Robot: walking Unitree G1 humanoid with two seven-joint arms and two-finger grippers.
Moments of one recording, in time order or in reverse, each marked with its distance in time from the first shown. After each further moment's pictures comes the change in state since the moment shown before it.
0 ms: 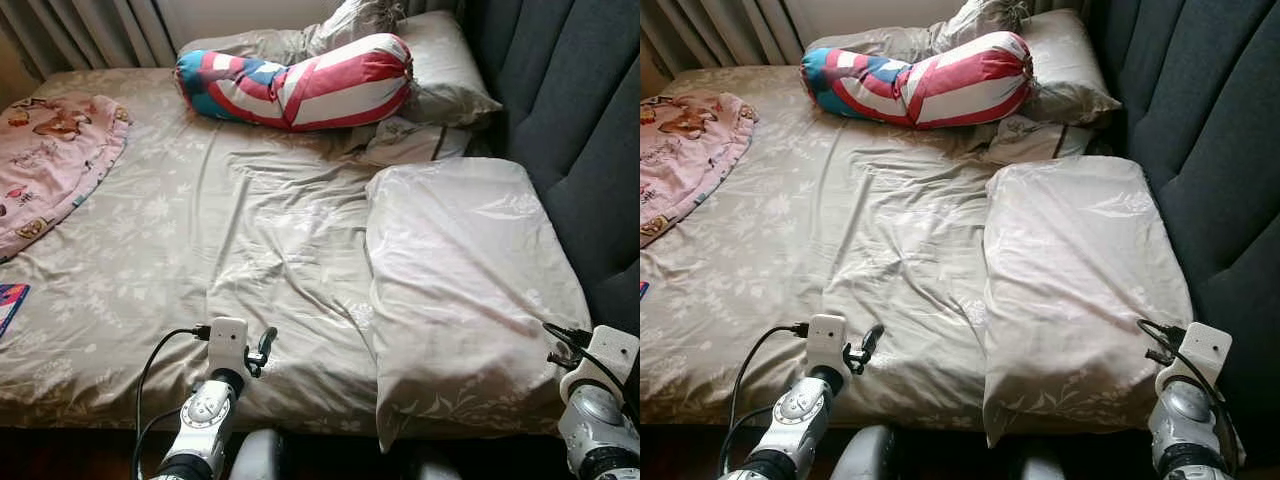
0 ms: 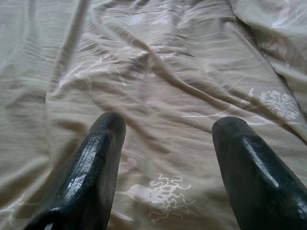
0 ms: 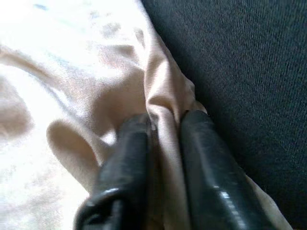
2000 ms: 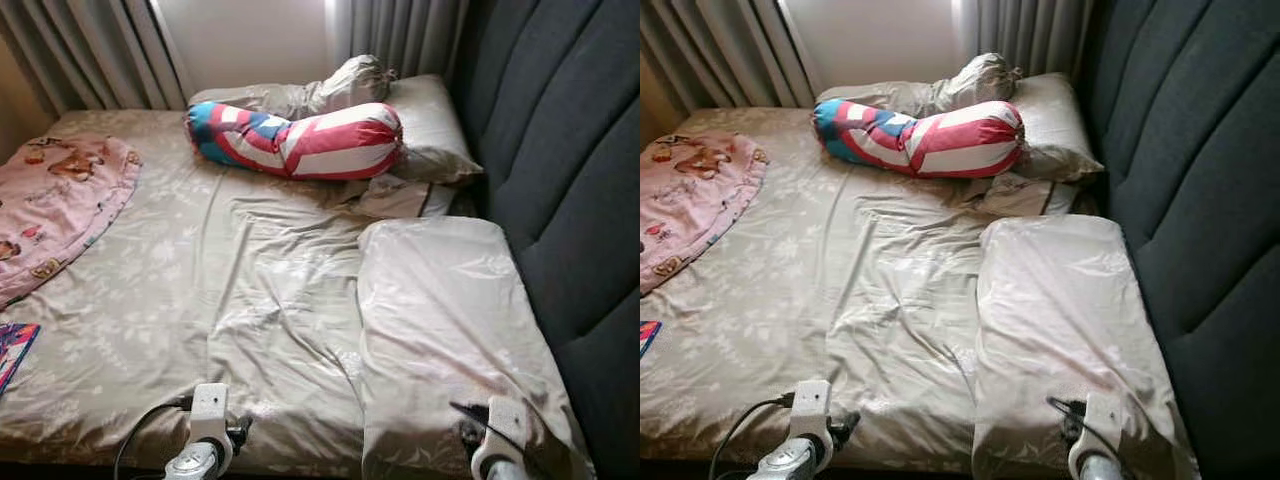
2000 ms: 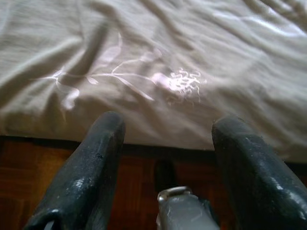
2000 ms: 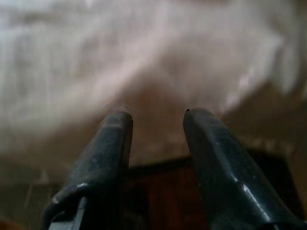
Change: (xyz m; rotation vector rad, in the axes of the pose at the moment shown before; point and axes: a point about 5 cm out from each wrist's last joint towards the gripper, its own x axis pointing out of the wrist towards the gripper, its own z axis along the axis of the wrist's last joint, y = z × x) left arm -0.050 0.016 -0.086 -0.060 0.540 0.139; right arm -0.074 0.055 -0.136 -0.084 0.325 0.352
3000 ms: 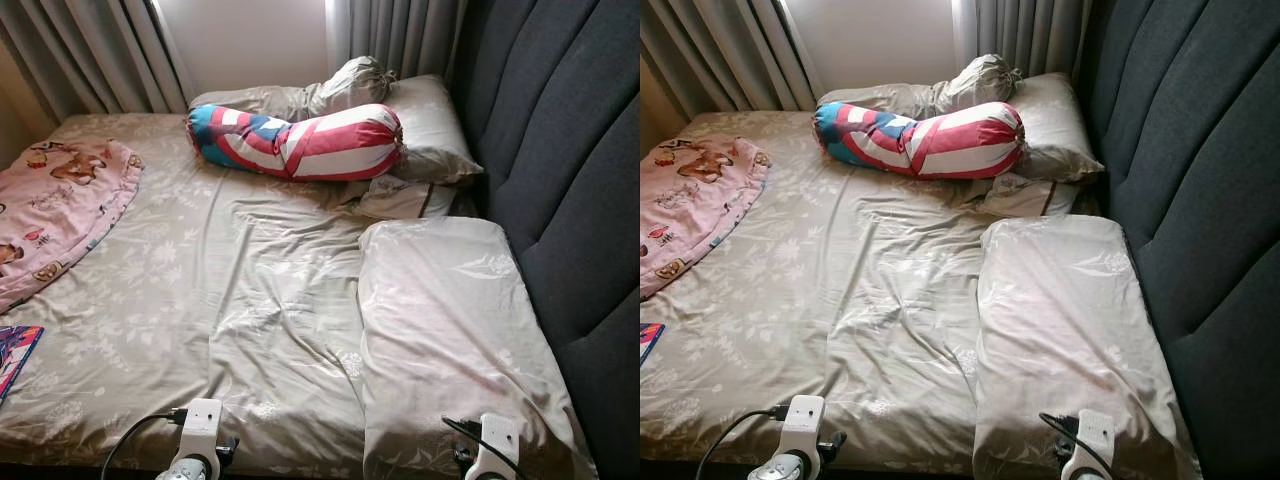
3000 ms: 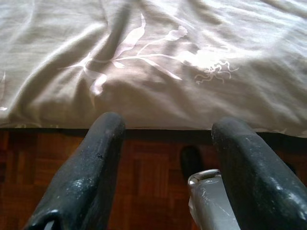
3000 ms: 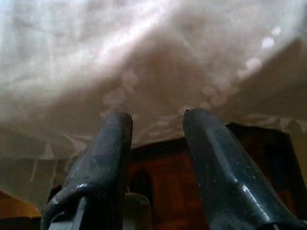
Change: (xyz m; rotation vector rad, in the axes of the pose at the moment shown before) left arm -0.005 0.016 -0.014 0.097 0.044 0.042; right arm -0.003 0.002 -0.013 -0.004 0.051 0.008
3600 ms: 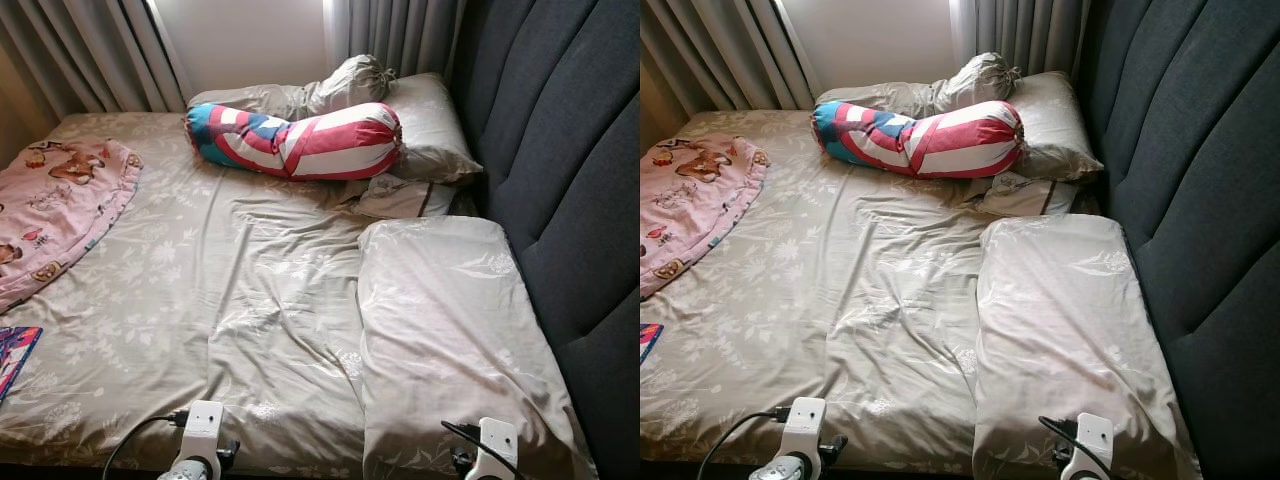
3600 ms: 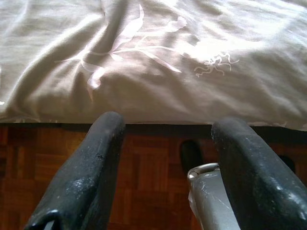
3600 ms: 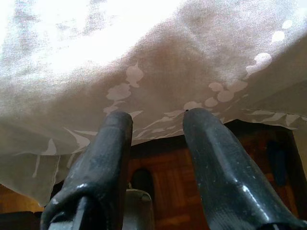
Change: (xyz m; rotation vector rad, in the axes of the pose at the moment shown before) left arm 0.000 -0.001 -0.002 0.007 0.023 -0.006; right arm 0.000 0.002 -0.001 0.000 0.017 0.008
